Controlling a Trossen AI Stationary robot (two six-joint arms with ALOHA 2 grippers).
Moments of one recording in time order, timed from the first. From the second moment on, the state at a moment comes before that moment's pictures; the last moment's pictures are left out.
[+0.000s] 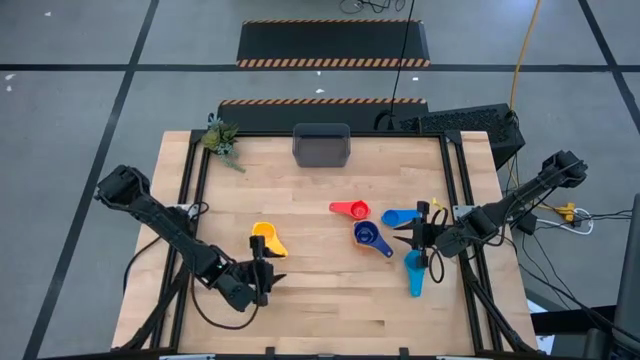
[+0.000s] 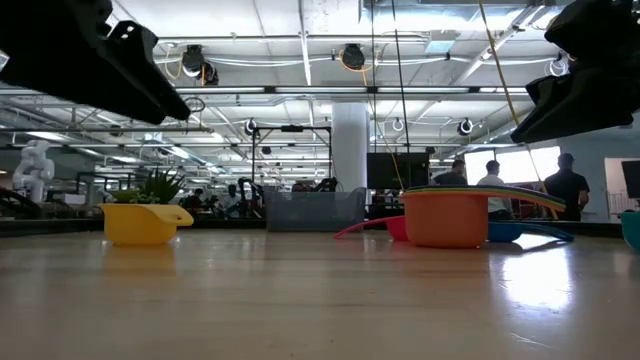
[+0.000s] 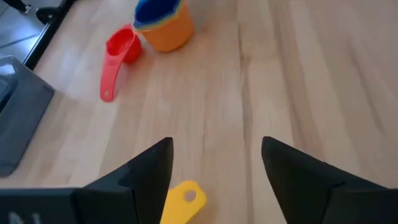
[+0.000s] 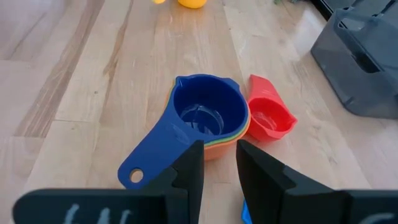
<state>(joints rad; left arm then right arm) -0.69 1.51 0.79 -0.20 -0.73 -0.32 0.54 0.75 0.31 -0.26 0.60 0.23</state>
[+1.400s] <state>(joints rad) -0.67 1.81 0.80 -0.39 -0.95 0.18 0.54 0.75 0.31 -0.22 0.63 0.22</state>
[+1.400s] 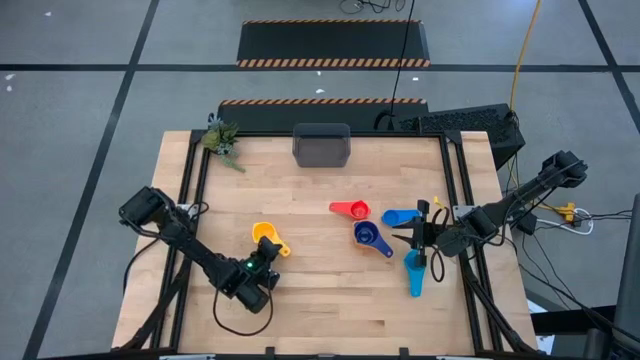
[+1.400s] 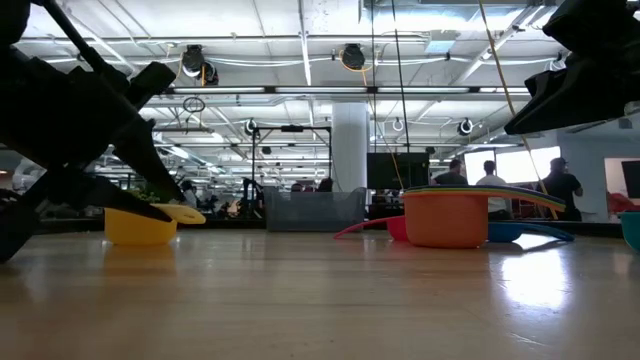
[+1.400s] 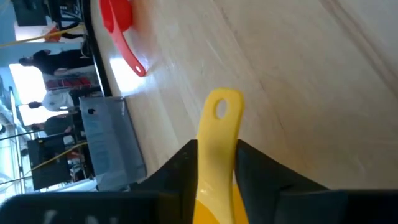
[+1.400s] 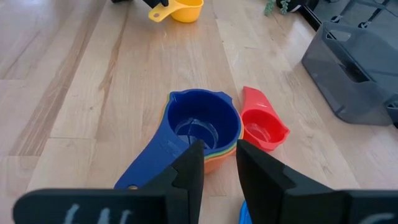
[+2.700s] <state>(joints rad) -0.37 1.68 0.99 -0.25 -0.85 0.23 0.54 0.94 0.44 0.12 0.74 -0.08</state>
